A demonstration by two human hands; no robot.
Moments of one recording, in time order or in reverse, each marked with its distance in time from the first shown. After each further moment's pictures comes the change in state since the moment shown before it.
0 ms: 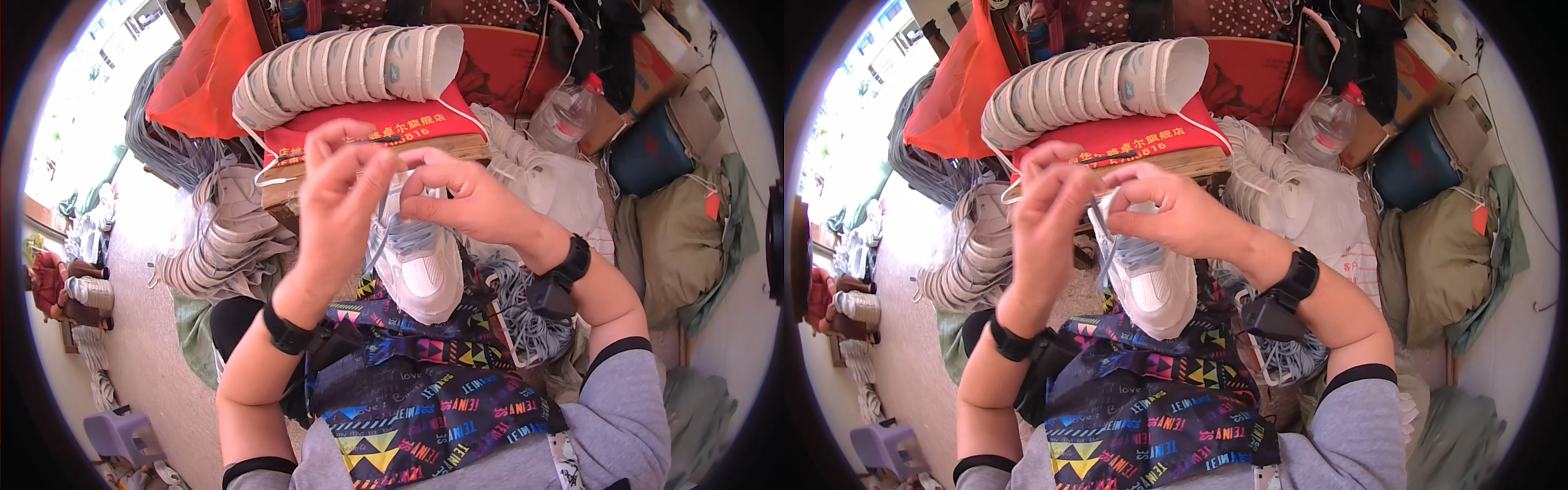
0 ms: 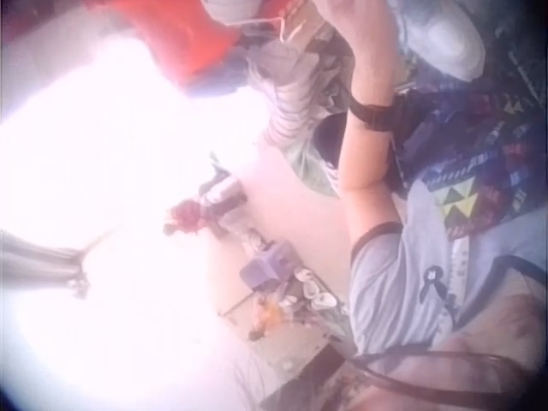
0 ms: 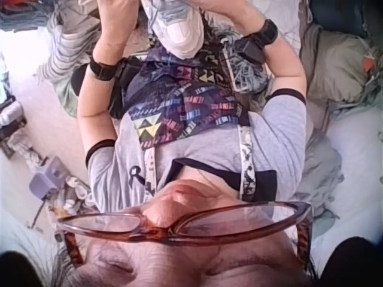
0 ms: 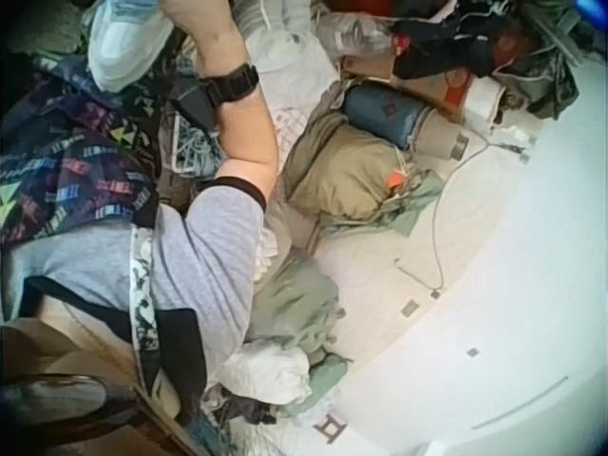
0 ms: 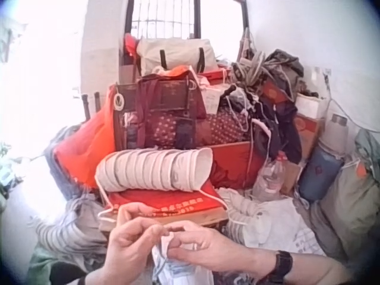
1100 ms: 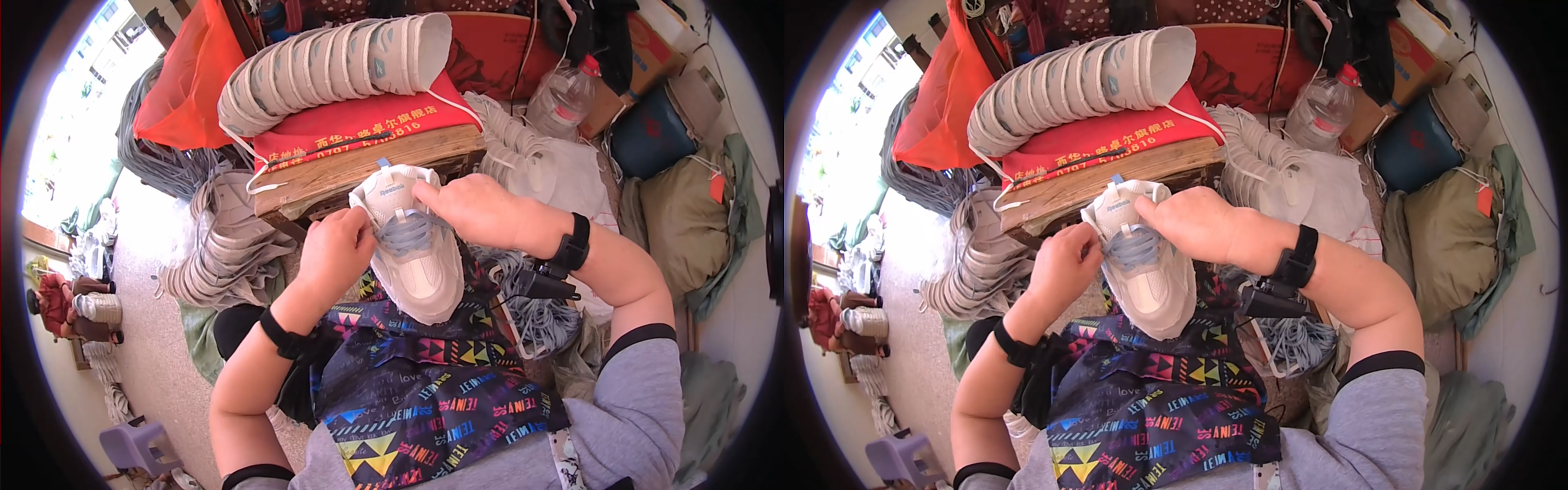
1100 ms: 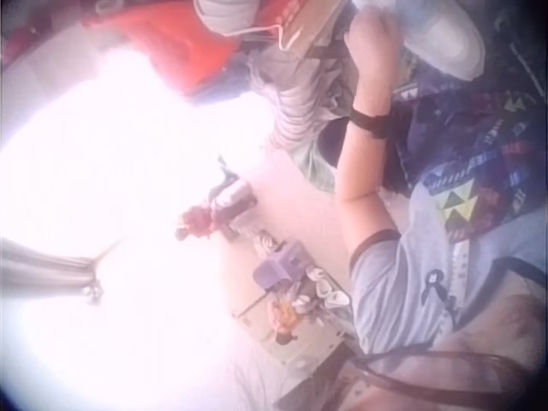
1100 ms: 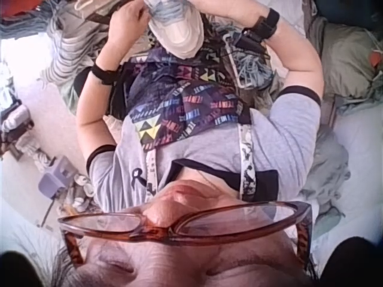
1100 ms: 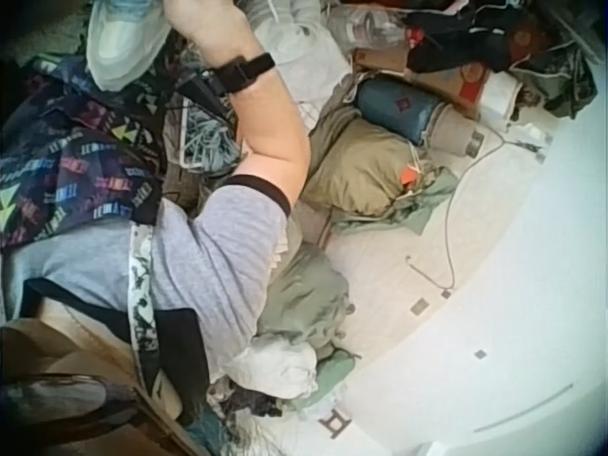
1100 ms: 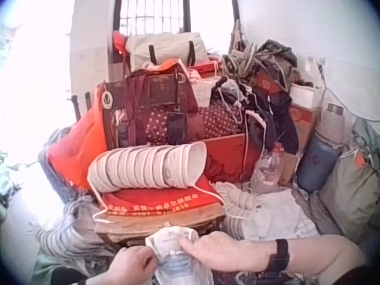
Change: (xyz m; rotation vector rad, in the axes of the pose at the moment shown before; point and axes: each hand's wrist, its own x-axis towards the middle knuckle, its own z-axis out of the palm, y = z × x) left_hand -0.042 -0.060 -0.014 0.608 -0.439 -0.392; right_hand -0.016 0.031 -0.018 -1.071 -0.333 0.043
